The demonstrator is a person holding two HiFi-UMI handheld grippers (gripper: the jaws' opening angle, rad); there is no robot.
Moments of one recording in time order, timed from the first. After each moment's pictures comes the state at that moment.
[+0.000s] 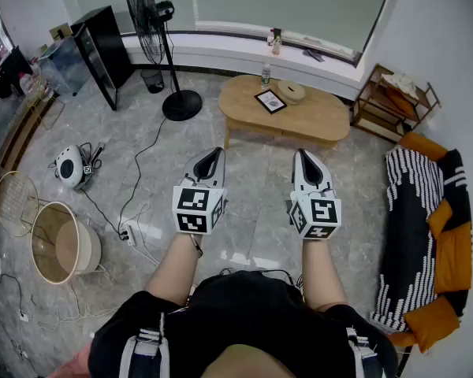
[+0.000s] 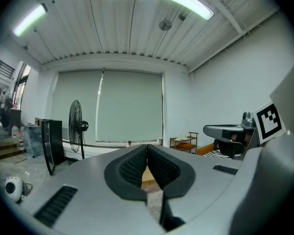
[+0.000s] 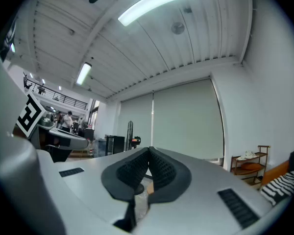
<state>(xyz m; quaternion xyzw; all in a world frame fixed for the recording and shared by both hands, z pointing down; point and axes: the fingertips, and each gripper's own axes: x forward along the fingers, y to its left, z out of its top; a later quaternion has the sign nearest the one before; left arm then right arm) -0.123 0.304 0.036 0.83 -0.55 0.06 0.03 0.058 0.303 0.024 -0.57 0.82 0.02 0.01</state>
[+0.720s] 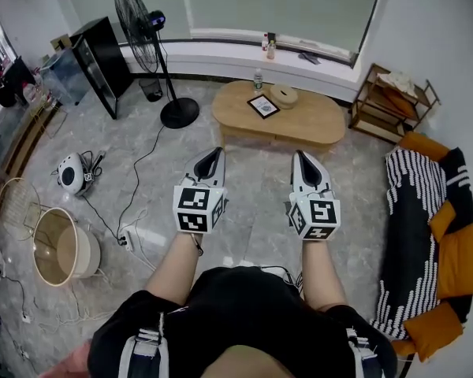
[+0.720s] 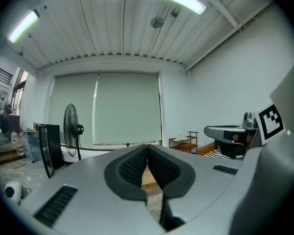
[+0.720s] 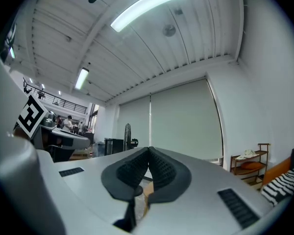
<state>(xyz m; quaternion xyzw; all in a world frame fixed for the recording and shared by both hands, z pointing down) -0.032 0.290 0.027 0.83 -0.55 0.06 0.01 0.146 0.292 0.024 -0.57 0.82 0.02 0.03</state>
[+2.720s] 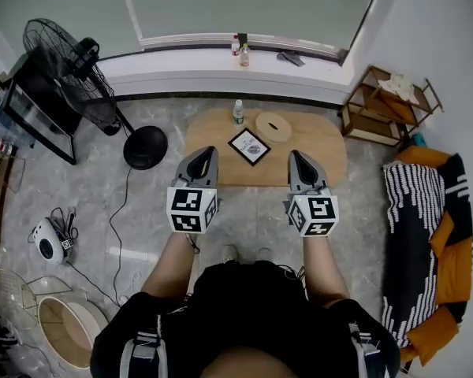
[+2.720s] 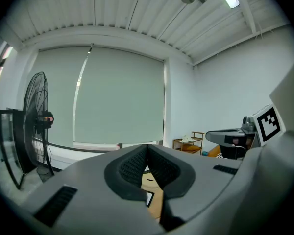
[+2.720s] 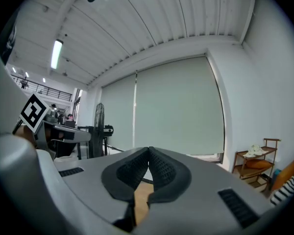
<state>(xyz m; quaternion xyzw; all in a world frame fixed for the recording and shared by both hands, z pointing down) -0.062 -0.313 0.080 0.87 -0.48 0.07 0.06 0.123 -0.281 0.083 -0.62 0.79 -0.02 -0.03</state>
